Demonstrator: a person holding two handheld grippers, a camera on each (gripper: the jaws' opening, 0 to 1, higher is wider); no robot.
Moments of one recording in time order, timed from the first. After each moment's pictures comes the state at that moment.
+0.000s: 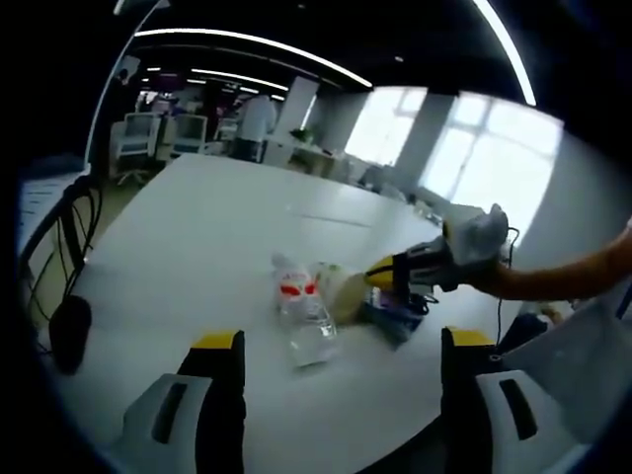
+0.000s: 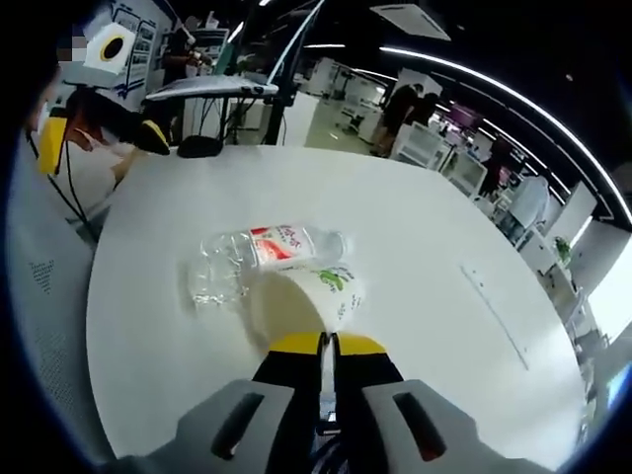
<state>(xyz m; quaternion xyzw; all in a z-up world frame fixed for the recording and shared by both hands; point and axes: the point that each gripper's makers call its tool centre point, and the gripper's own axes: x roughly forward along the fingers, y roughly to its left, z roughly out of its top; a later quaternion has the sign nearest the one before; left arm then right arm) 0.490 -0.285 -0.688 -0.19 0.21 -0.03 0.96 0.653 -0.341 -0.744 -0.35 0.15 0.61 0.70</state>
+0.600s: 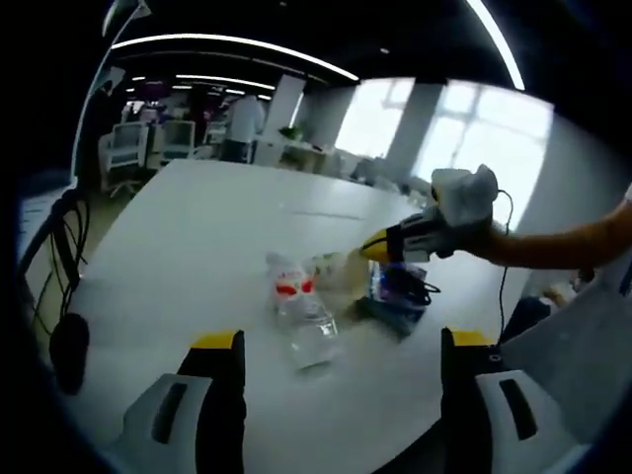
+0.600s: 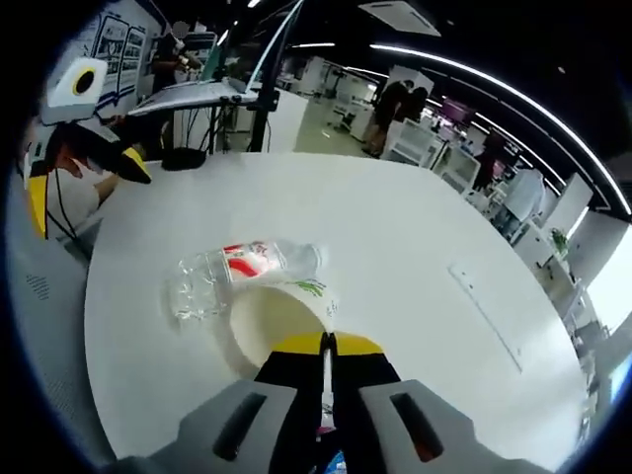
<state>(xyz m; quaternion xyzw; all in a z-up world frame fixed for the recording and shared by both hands) 0.498 -0.287 -0.696 -0.15 0.21 -0.05 0.96 0.676 -0.332 -0.727 -0.34 0.17 0.60 0.70</state>
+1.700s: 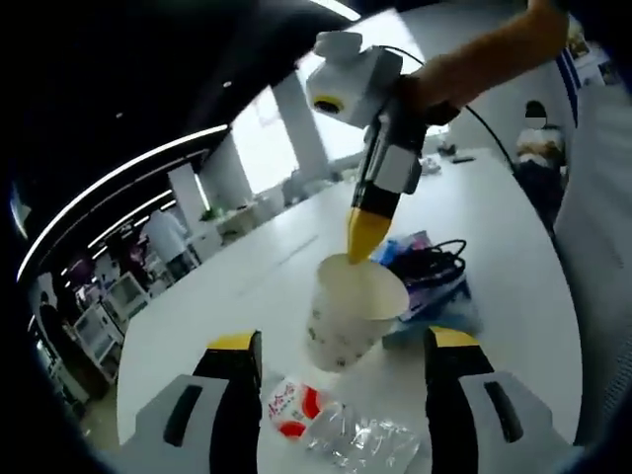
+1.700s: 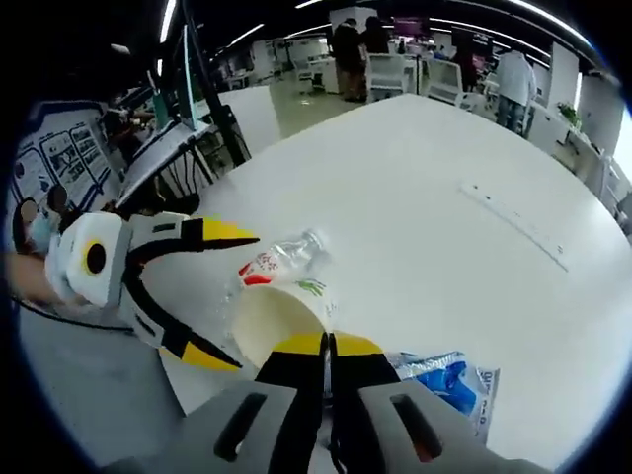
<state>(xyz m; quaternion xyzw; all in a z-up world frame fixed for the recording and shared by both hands) 0.630 -0.327 -0.716 0.19 0.14 -0.19 0.95 0.670 -0.358 -0.710 -0.21 0.39 0.58 0.68</state>
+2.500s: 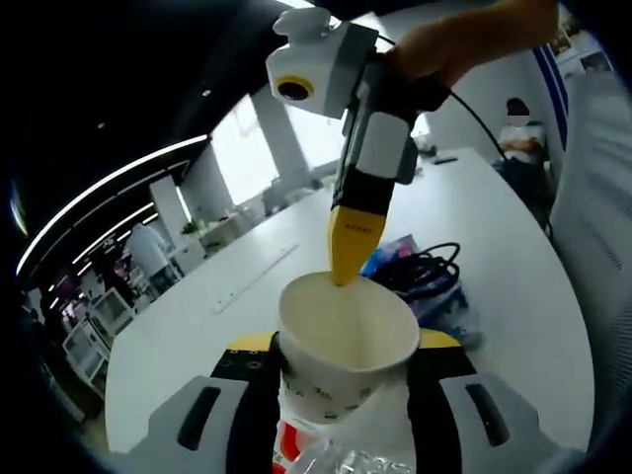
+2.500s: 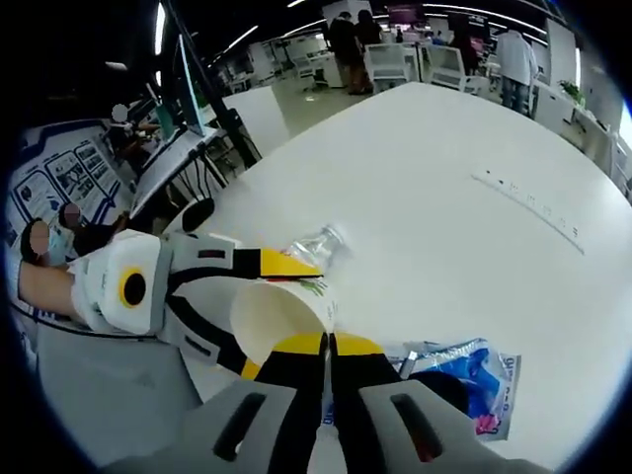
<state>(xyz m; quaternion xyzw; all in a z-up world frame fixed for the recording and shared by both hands) 0.647 -0.346 -0.728 0.20 0.13 -0.22 0.94 0.655 -0.359 -0.709 -0.19 0.42 0.59 0.66</state>
